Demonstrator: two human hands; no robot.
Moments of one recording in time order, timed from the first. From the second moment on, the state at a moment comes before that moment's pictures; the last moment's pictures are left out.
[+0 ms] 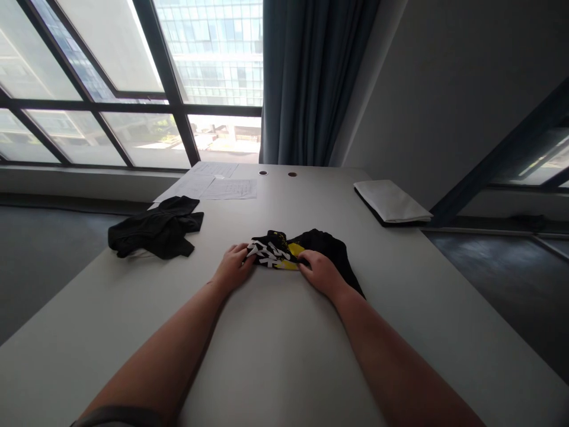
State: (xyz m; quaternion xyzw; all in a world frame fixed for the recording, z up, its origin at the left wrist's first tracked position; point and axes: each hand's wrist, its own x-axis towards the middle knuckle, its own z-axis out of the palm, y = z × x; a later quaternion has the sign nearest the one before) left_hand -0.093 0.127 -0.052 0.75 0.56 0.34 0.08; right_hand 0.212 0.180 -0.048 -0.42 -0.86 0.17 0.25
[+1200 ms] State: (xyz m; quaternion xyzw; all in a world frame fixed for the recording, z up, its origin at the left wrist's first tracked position) left_hand -0.090 0.120 -0.049 0.77 0.55 0.27 0.18; right_hand 0.252 0.205 -0.057 -0.55 -0.75 0.16 0.33
